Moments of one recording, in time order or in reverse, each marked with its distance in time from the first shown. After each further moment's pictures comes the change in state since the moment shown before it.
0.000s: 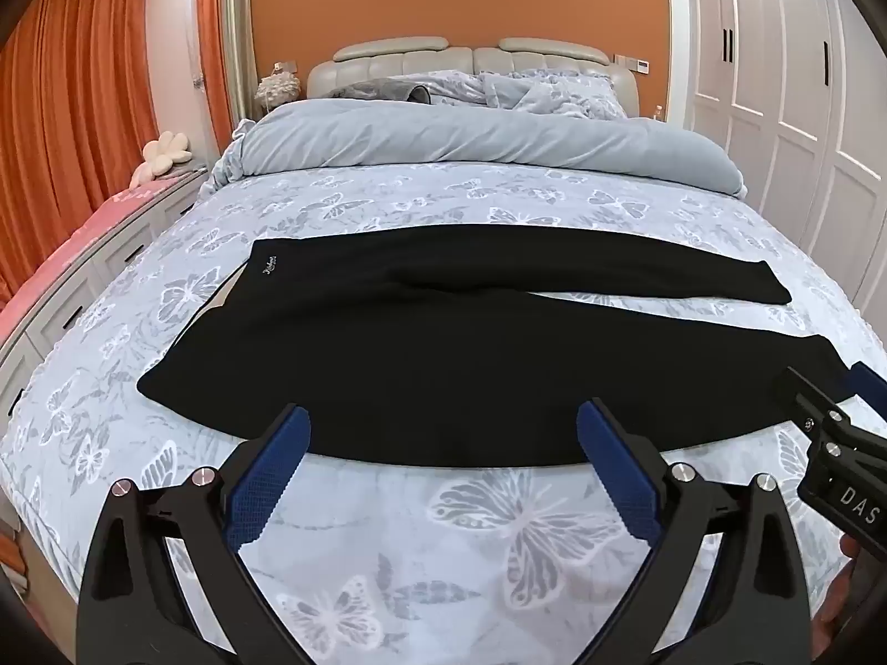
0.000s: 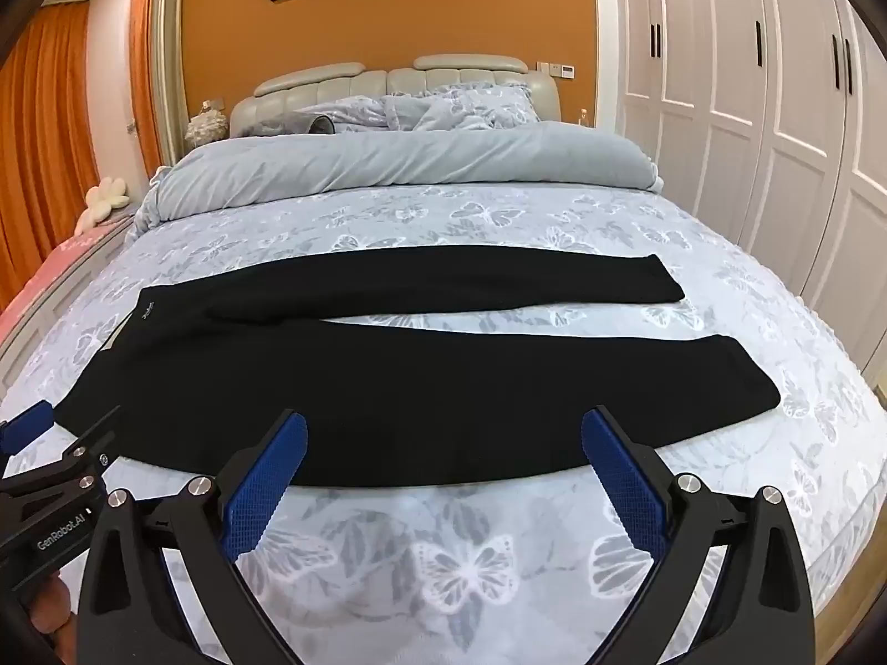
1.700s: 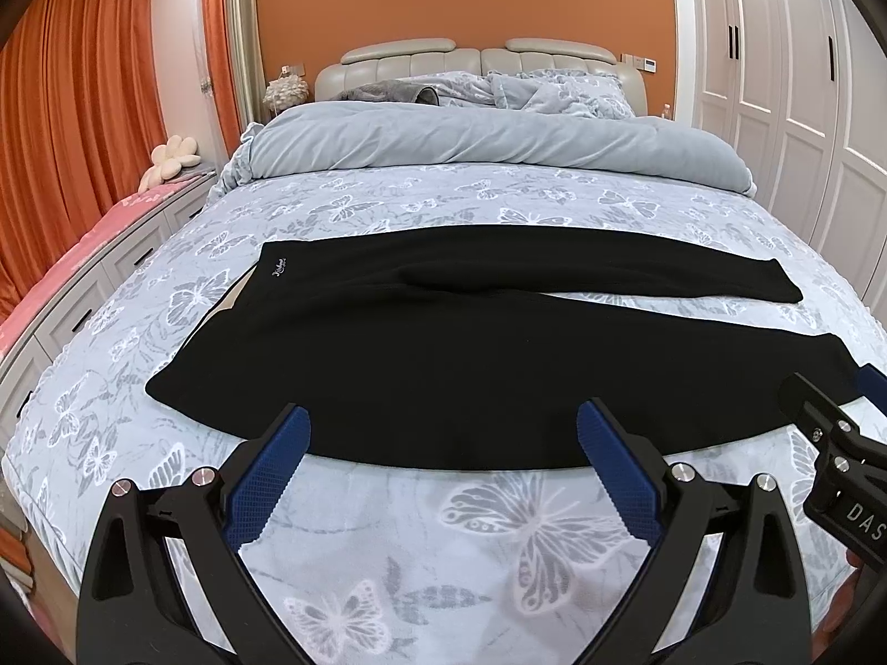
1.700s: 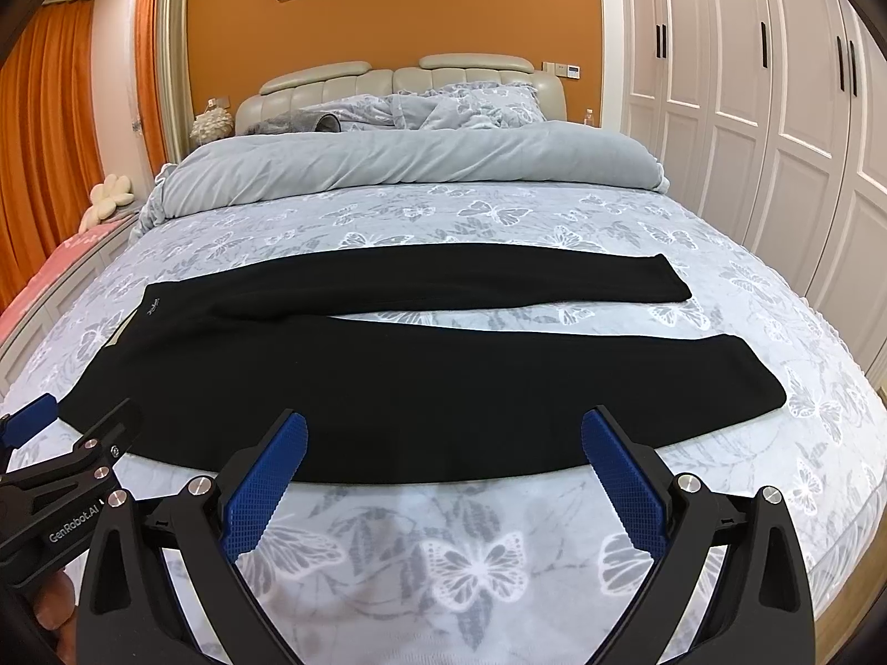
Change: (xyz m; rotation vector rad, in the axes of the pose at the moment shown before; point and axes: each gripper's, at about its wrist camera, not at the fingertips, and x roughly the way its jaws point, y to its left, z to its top) left arm 0.003 0.003 0.000 0.003 0.005 0.031; right arm 0.000 0.002 -0.002 -0.007 -0.008 0.002
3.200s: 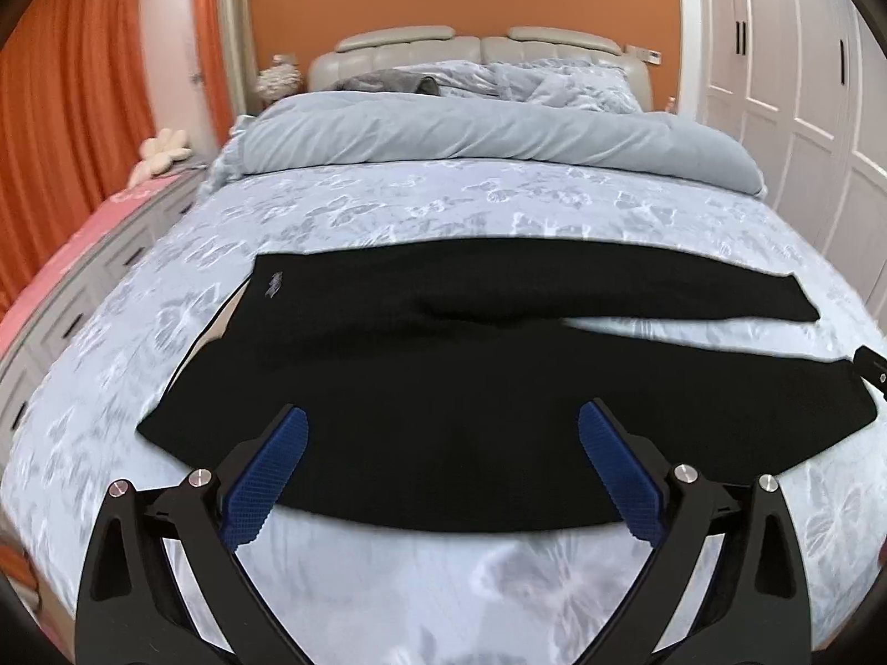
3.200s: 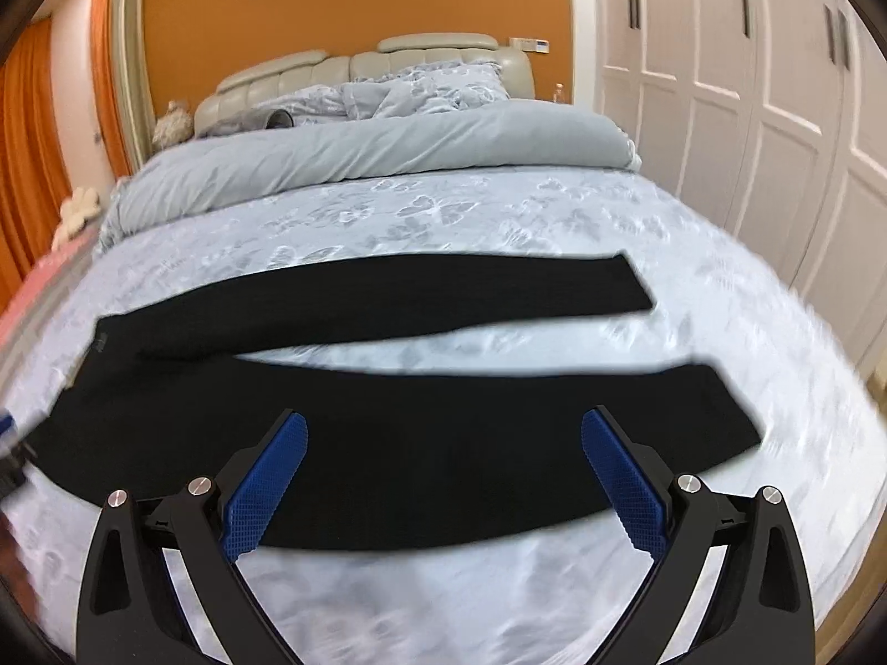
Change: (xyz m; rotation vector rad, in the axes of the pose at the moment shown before) left arm 0.053 0.035 0.058 0.010 0.038 -0.027; right arm 0.056 -0.093 0.063 0.032 0.063 -0.050
